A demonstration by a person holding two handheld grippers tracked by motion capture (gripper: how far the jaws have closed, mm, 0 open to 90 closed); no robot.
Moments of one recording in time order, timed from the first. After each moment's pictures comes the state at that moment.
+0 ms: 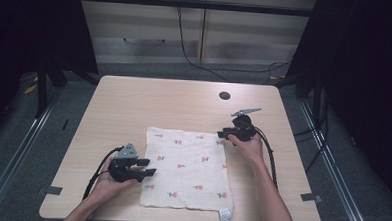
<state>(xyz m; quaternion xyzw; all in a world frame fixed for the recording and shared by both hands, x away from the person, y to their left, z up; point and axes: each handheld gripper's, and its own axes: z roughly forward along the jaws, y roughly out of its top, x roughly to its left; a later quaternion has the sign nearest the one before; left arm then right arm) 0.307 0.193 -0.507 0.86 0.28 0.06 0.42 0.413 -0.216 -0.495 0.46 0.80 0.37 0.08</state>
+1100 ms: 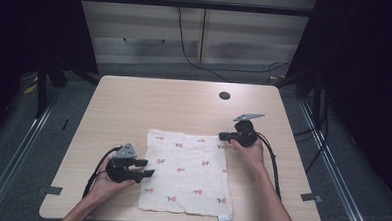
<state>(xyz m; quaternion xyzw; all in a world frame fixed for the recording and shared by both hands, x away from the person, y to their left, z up) 0.315 0.201 -0.498 0.85 0.31 0.03 0.42 0.391 -0.218 -0.494 0.44 0.79 0.41 0.08</state>
